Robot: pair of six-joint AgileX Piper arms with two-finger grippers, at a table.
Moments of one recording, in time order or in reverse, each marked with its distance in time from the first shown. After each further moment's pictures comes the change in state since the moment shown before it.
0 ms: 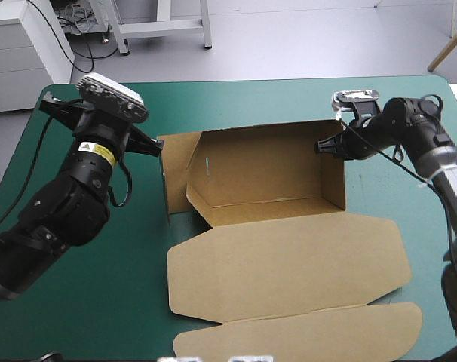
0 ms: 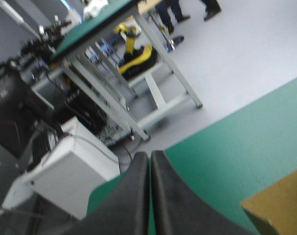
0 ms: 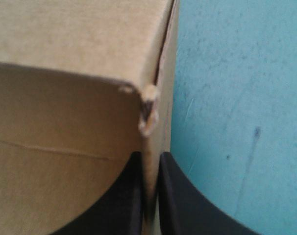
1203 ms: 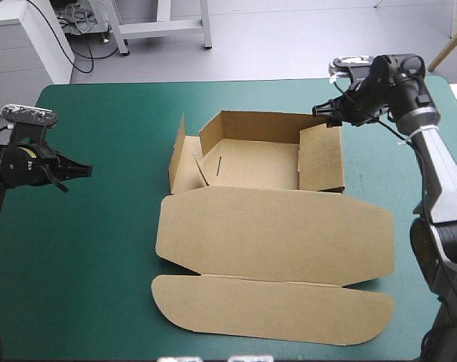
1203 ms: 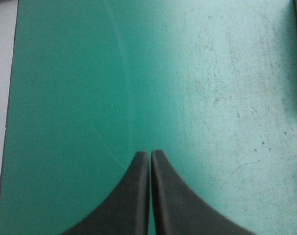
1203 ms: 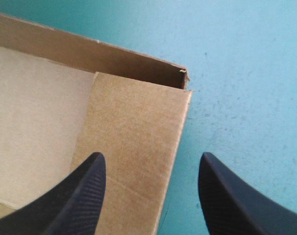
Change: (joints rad) left arm 0.835 0.083 0.005 -1.108 0.169 0.745; right arm 0.002 0.254 -0.489 -0.119 0.225 0.132
